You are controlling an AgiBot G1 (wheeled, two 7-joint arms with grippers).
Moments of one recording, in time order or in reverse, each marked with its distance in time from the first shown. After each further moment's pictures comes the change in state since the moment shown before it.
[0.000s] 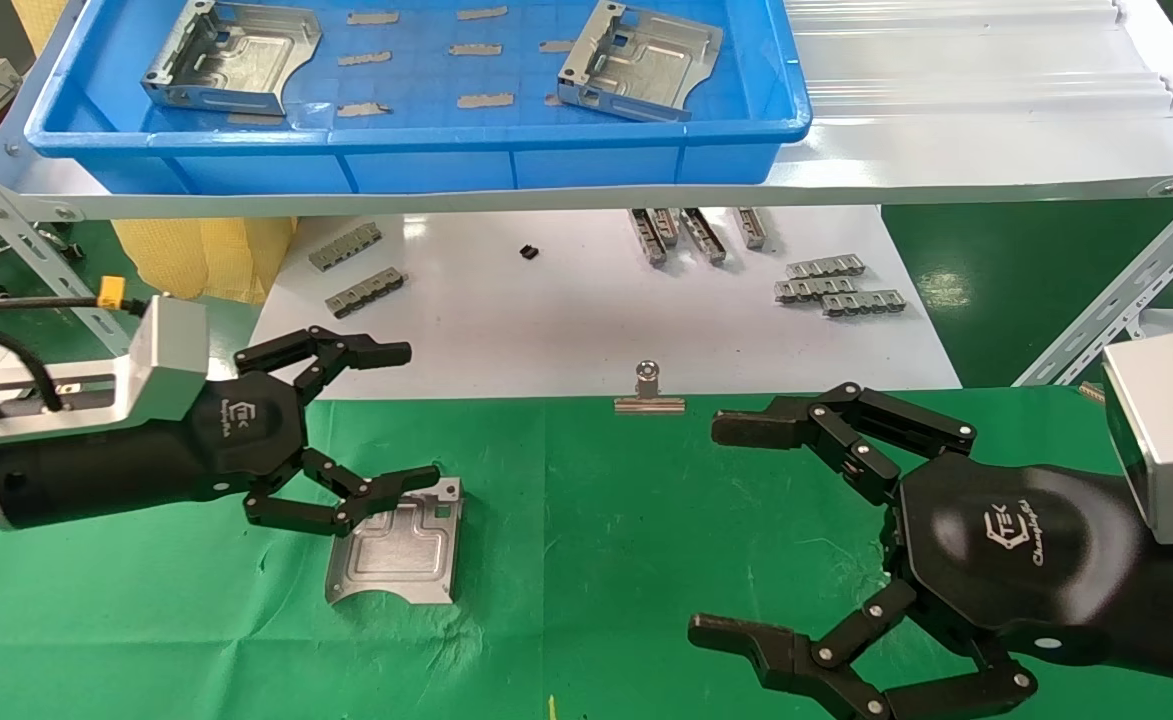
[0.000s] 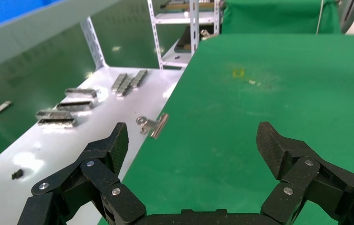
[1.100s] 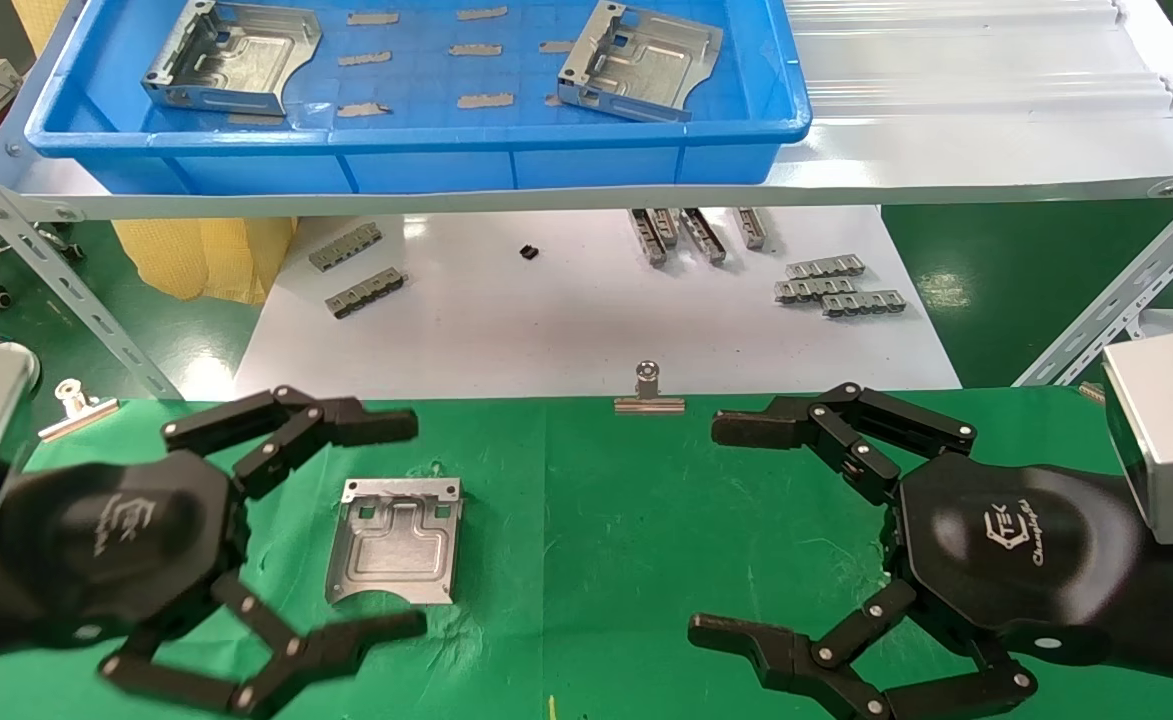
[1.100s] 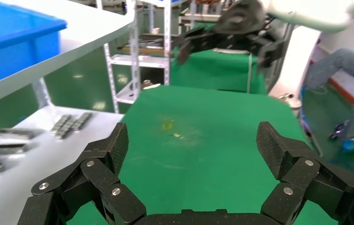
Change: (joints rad) left arm 0.335 -0.210 -0.228 -0.675 -0.206 -0.060 -0.425; right arm 0.000 0.000 0.000 0.000 0.000 0.000 0.000
